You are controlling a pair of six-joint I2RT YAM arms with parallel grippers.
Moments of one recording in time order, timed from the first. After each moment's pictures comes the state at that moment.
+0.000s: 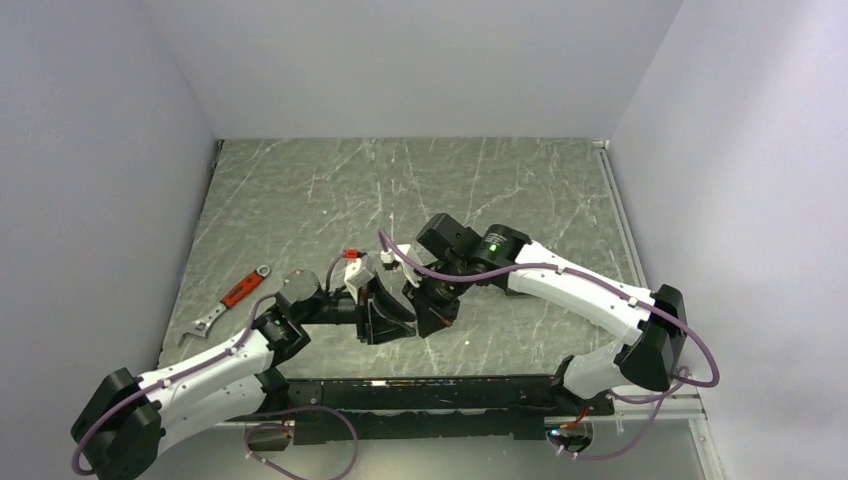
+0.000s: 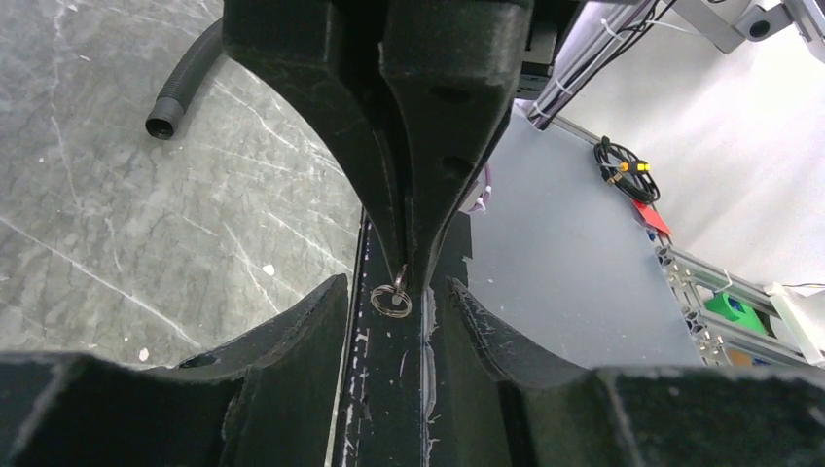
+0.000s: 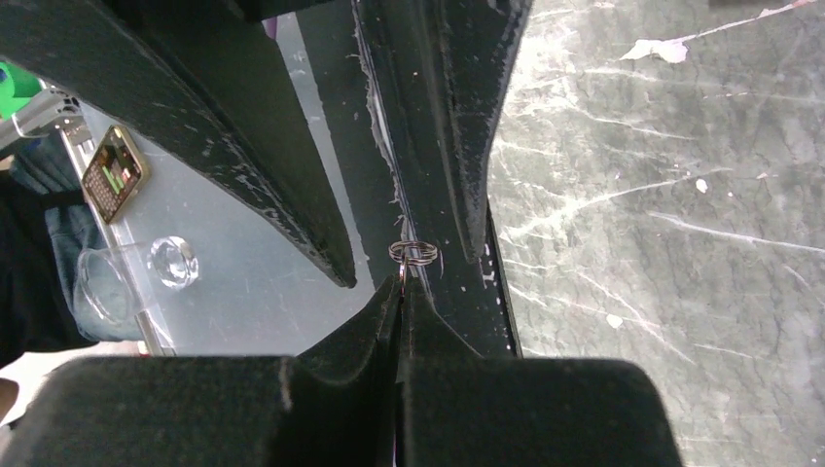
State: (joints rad) left arm -0.76 0.85 0.32 0.55 0.79 -0.48; right arm 0.99 1.43 1.31 -0.96 -0.56 -0.02
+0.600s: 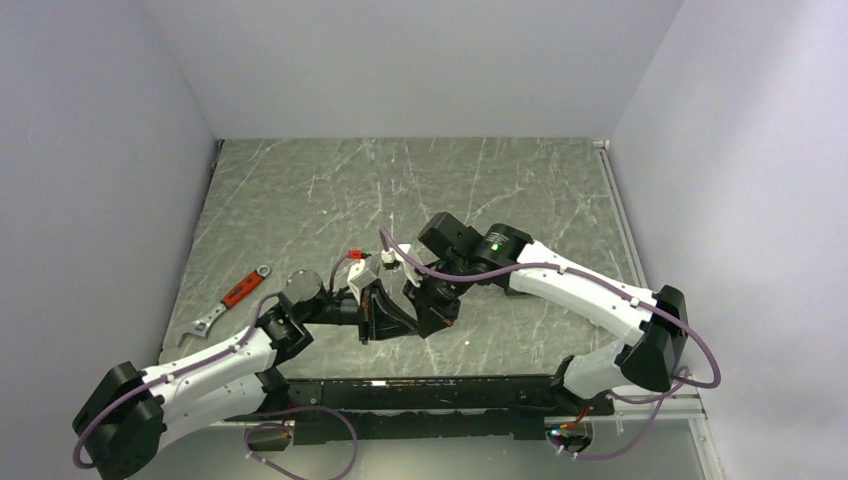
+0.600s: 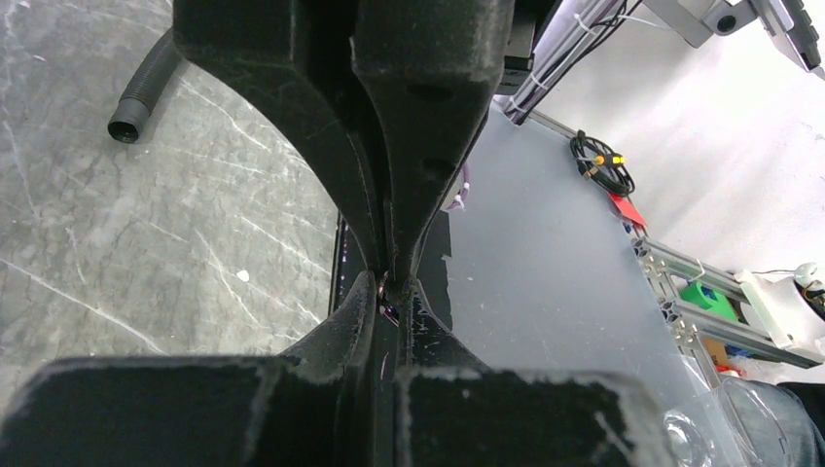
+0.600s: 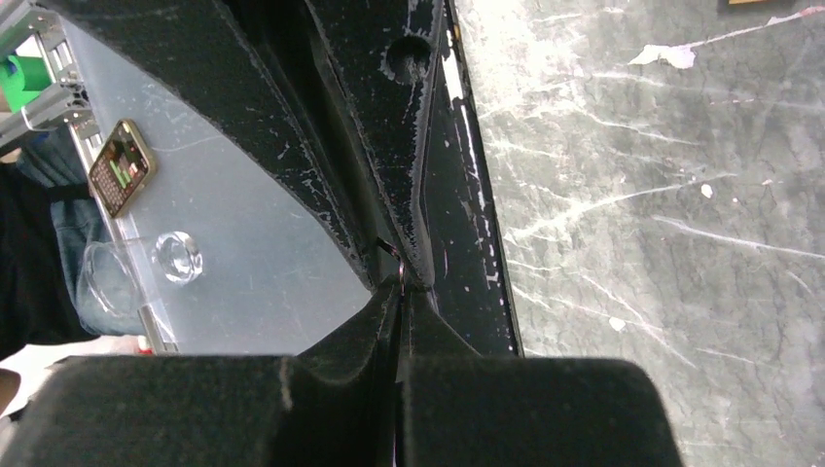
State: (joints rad) left arm -0.79 0.90 0.33 0.61 0.81 -0.50; right arm 0.99 1.42 1.32 -0.97 -0.59 -0.03
